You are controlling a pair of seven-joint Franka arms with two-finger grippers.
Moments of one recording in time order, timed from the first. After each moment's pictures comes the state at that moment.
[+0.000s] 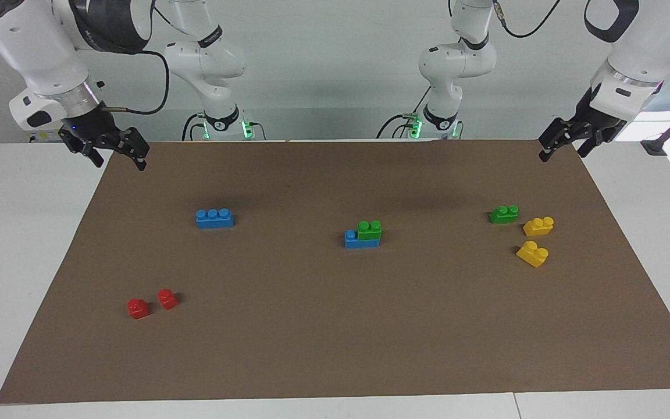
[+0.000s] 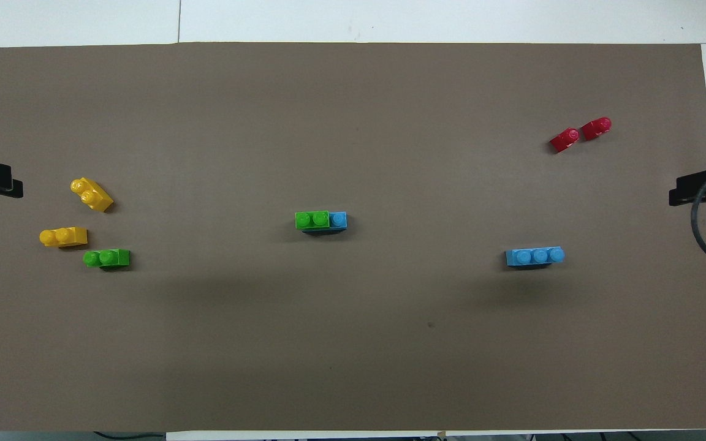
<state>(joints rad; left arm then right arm) 0.07 -0.03 -0.03 -1.60 -0.03 1.58 -0.03 -0.07 -0.08 -0.05 -1.75 0.00 1.66 0.01</state>
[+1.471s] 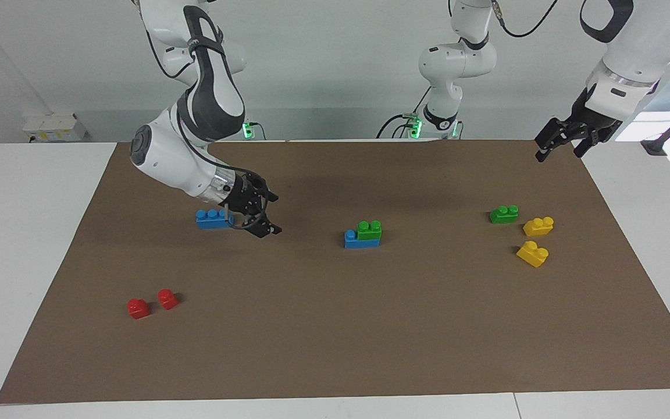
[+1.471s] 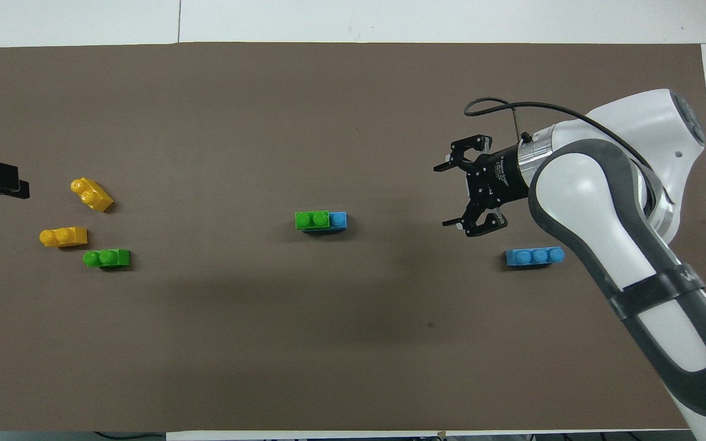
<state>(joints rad) 0.06 -0.04 -0.04 -1.61 -0.03 1.58 -0.05 0.24 0.21 -0.04 -1.88 0.75 2.02 1.34</state>
